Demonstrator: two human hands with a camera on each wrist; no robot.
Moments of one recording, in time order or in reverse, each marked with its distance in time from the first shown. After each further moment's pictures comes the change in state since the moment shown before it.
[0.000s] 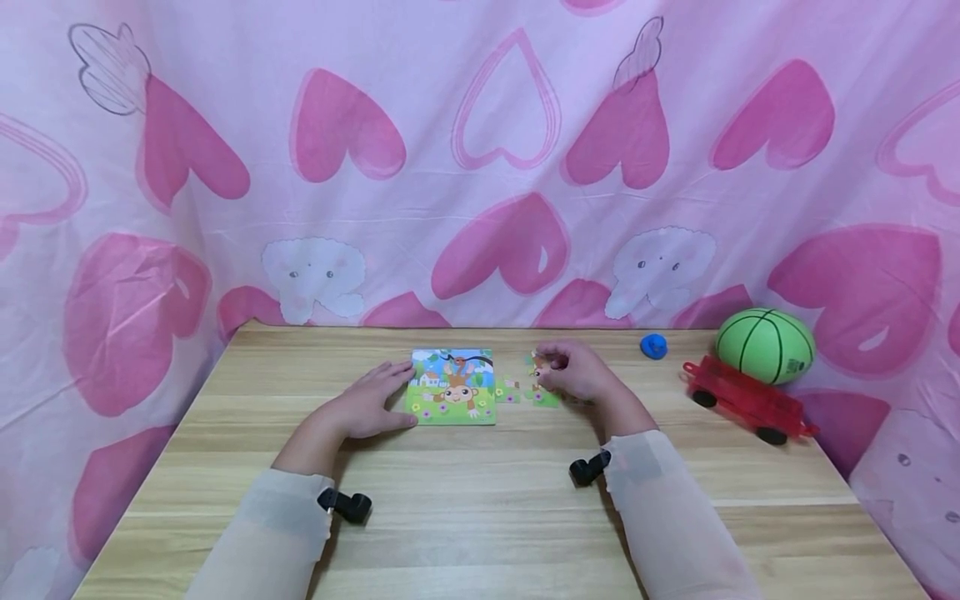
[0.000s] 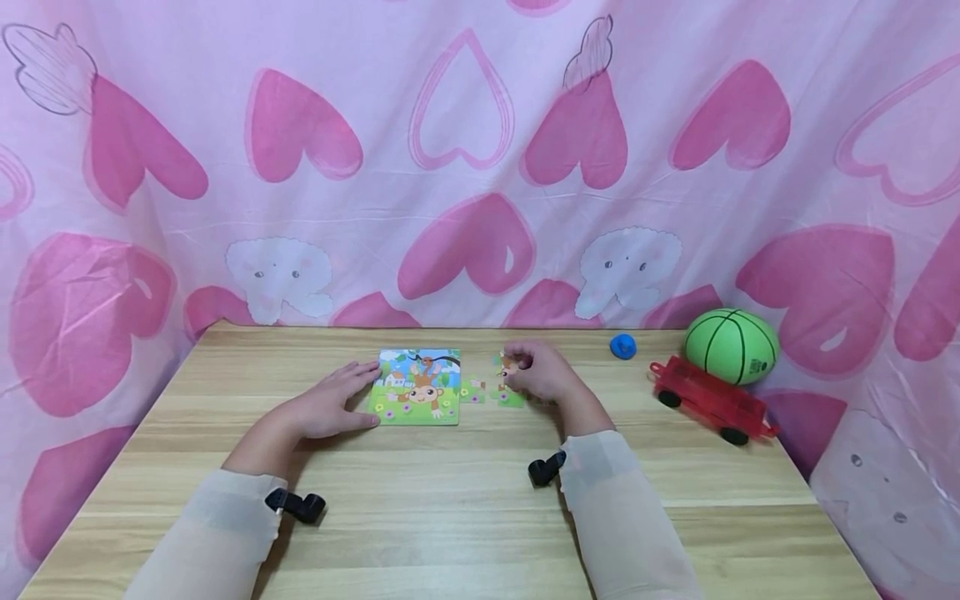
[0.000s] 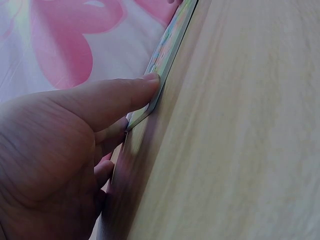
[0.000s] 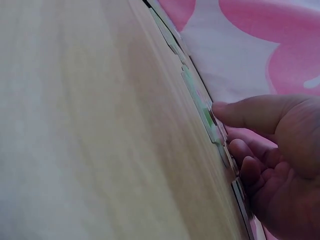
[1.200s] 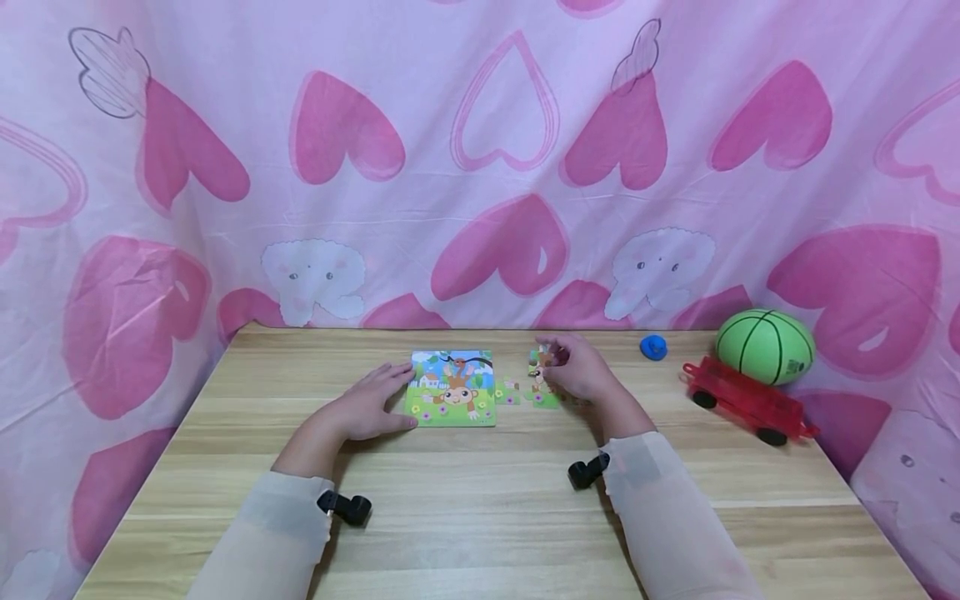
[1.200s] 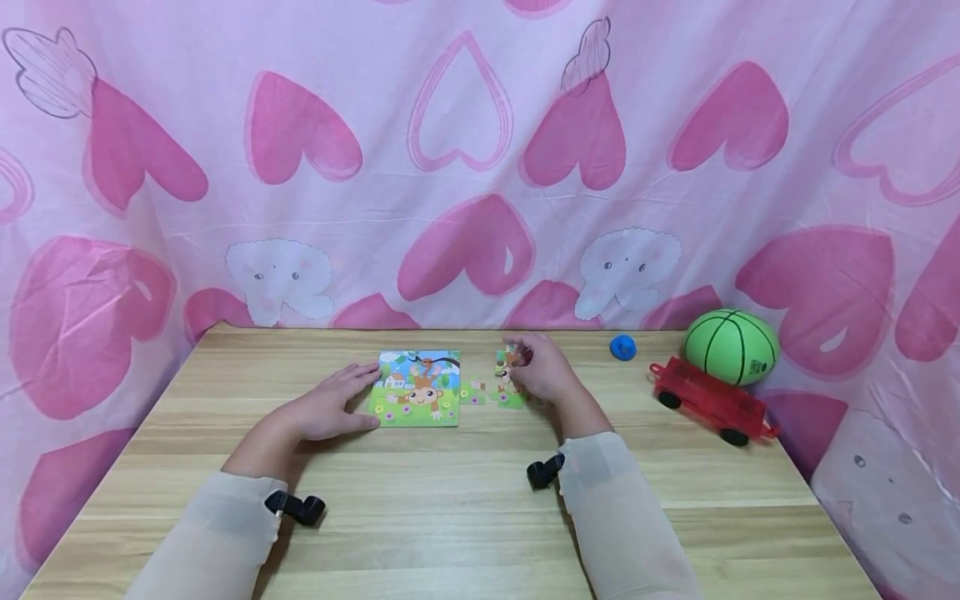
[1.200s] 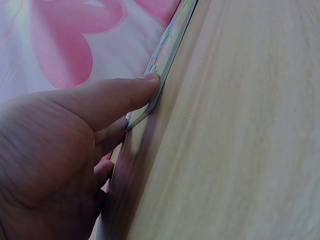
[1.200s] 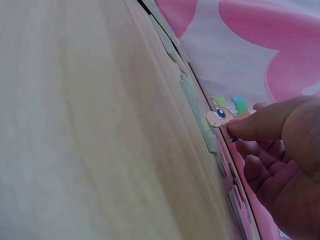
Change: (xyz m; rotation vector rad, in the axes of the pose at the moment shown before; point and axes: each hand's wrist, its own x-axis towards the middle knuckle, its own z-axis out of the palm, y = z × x) left_hand 0.001 0.001 0.001 -0.001 0.000 -0.011; right_hand -0.003 -0.011 0.003 -0.059 0.138 -0.045
